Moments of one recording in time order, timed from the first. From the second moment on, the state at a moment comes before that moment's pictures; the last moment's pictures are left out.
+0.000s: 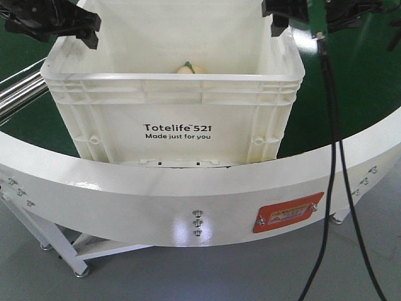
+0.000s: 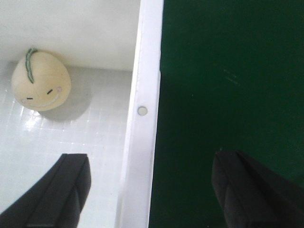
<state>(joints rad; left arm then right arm) -0.18 1.91 -1.96 0.02 1.15 -0.07 0.30 1.84 -1.91 -0.13 1.11 0.21</state>
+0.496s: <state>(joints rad) -0.18 1.94 -1.96 0.02 1.16 -0.07 0.30 2.00 -1.98 -0.11 1.13 0.21</state>
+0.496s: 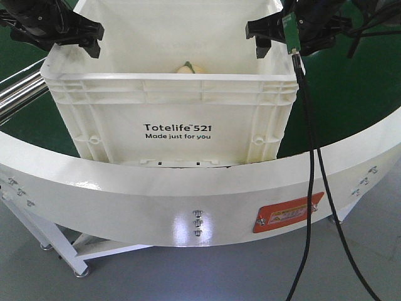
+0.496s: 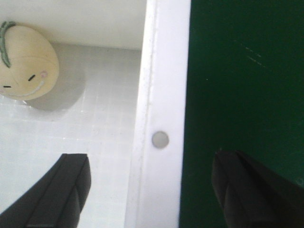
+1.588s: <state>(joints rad) -0.18 1.94 -1.96 0.02 1.20 -0.07 0.30 2.00 -1.98 -0.12 1.14 0.22</state>
